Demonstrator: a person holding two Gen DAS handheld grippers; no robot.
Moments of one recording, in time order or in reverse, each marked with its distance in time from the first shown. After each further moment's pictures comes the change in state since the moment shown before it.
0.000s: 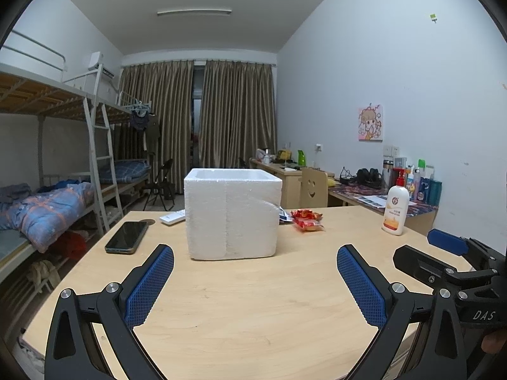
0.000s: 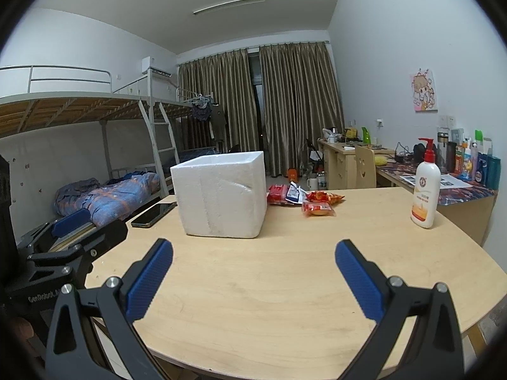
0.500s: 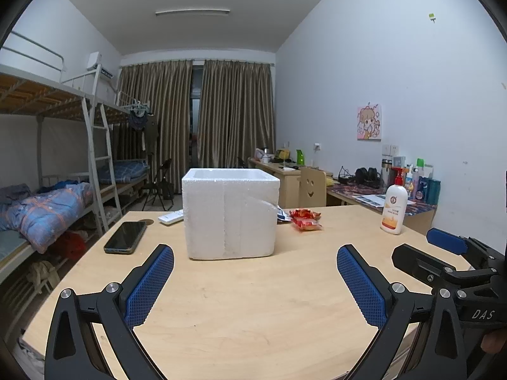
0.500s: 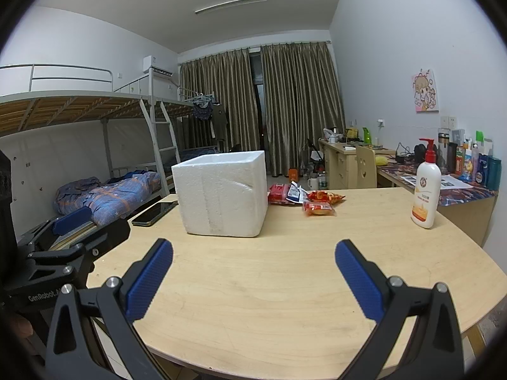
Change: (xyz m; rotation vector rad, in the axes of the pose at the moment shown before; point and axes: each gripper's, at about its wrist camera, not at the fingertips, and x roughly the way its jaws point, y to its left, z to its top) left arm 0.001 -0.002 -0.002 0.003 0.001 -0.005; right arm 0.000 -0.001 0.001 0.000 0.000 -0.001
